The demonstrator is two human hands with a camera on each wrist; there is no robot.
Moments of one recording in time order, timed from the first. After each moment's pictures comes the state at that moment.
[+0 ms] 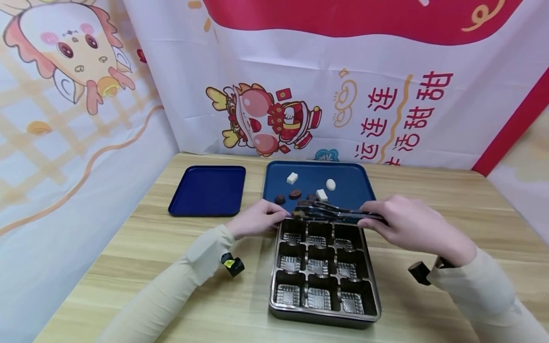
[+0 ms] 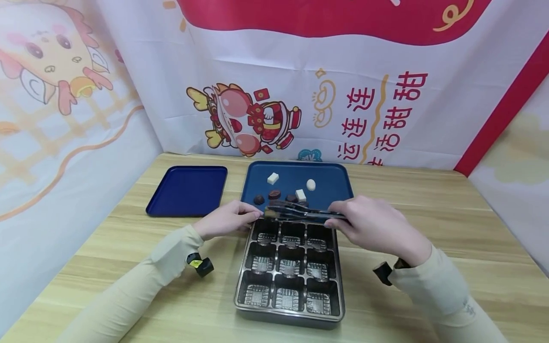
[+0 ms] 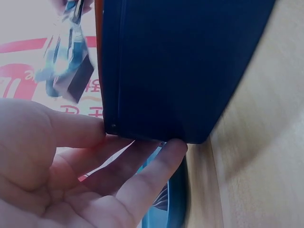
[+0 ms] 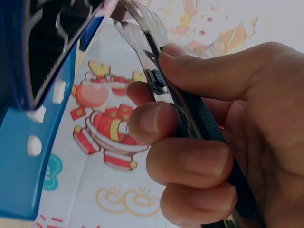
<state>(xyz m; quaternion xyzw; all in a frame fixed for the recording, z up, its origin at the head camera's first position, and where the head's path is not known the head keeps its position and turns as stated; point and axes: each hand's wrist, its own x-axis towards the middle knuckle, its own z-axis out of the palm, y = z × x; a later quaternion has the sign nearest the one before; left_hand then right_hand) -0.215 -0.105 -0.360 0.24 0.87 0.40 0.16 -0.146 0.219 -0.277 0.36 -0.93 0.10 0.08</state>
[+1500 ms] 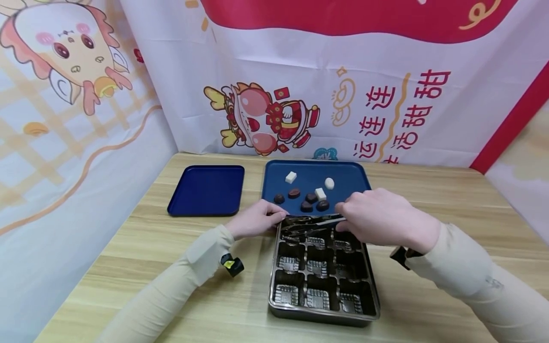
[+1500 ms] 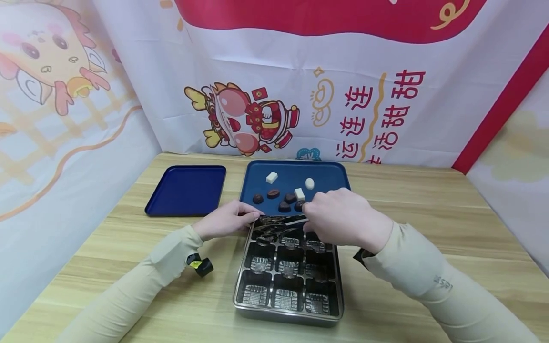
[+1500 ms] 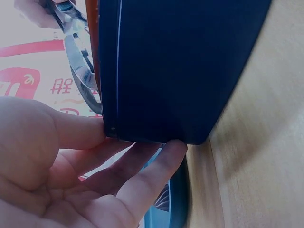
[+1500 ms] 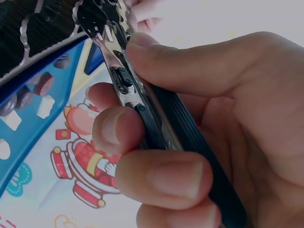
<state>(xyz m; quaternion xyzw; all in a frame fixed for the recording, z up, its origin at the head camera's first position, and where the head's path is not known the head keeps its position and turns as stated) -0.212 -0.103 -0.358 0.24 0.87 0.40 0.16 -0.142 0.165 -0.249 0.38 -0.92 -0.05 0.03</state>
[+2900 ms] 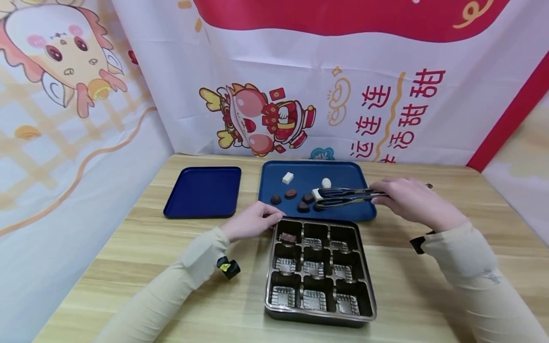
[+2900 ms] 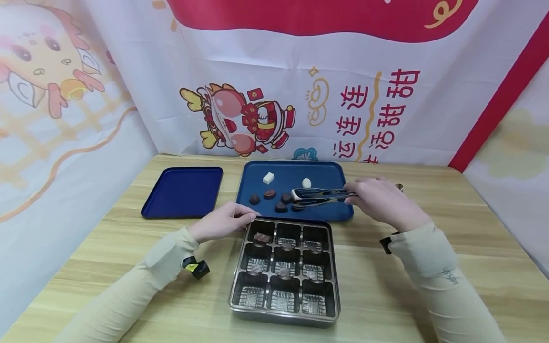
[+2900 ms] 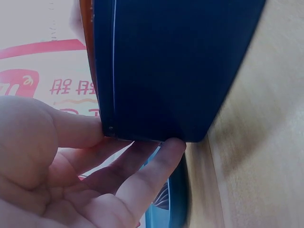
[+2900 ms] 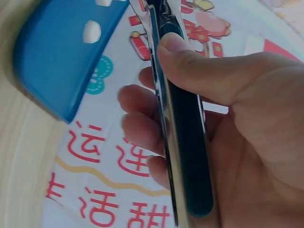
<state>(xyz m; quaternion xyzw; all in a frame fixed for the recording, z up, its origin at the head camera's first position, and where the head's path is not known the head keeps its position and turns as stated) -0.211 -0.104 -0.357 0.24 0.87 0.40 0.16 -0.206 0.270 -0.300 0.31 -0.95 0.04 0.06</state>
